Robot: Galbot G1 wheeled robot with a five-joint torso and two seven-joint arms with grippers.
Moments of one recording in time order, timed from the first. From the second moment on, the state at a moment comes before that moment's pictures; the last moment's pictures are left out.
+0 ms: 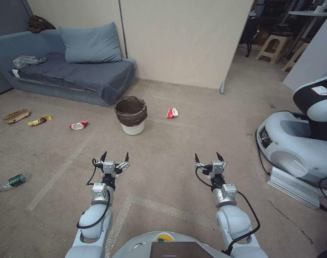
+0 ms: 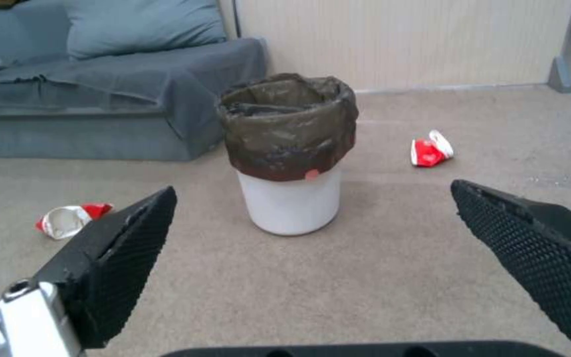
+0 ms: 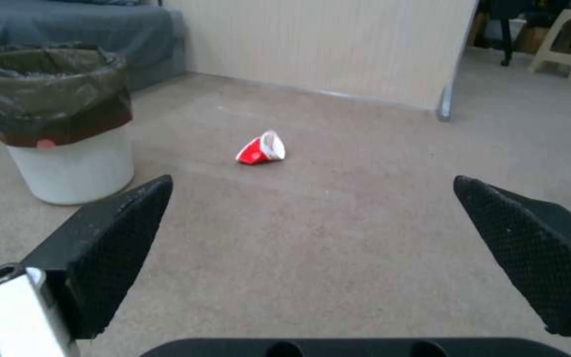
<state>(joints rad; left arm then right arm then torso) 1.55 -1.50 -0.55 -2.00 0.00 0.00 0.00 -1.55 1.50 0.55 2.00 0.00 0.00 0.00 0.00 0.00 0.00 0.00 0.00</state>
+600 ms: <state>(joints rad) 1.55 -1.50 -0.55 -2.00 0.00 0.00 0.00 -1.55 1.50 0.55 2.00 0.00 0.00 0.00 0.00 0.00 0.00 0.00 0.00</state>
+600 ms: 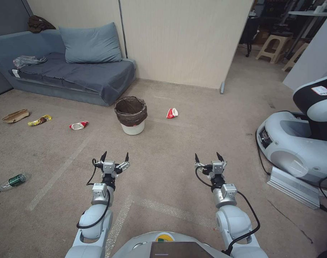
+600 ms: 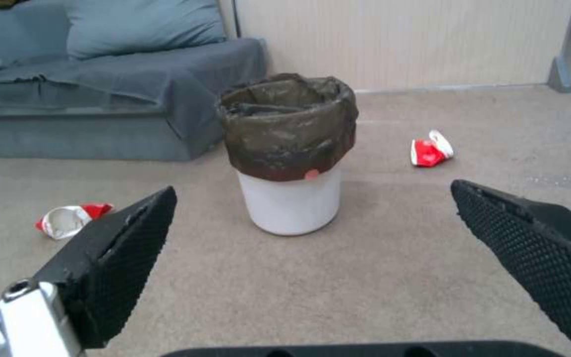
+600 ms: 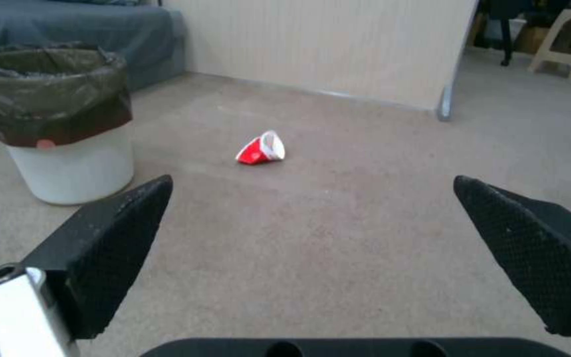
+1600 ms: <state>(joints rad) 1.58 -1.42 -0.59 -2.19 -0.14 0.38 -0.11 -1.69 1.58 0.61 2.19 0.11 -0.22 0.15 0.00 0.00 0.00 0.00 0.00</state>
